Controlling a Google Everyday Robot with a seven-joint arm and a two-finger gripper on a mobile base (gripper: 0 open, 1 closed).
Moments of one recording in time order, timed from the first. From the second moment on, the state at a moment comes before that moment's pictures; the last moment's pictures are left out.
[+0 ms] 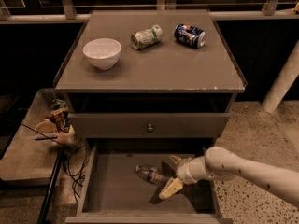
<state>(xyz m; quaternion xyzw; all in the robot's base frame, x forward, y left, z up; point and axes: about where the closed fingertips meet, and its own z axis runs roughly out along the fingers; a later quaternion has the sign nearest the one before) 0.511 -0.086 0.417 -0.52 0.76 0.26 0.30</state>
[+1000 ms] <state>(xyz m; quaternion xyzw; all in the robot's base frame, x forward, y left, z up) 0.483 -0.090 0.385 -0.49 0.78 0.26 0.29</state>
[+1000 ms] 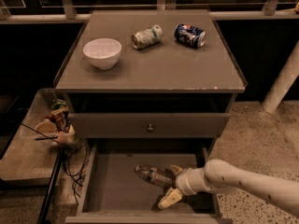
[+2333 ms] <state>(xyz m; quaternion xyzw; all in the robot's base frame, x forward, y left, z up) 0.527 -0.075 0.360 -0.49 0.78 0.23 0.31</state>
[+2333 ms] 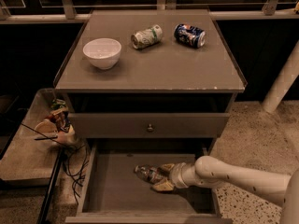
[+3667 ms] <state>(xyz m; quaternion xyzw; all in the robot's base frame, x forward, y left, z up) 0.503 -0.091 0.426 -0.54 0.75 0.25 0.29</state>
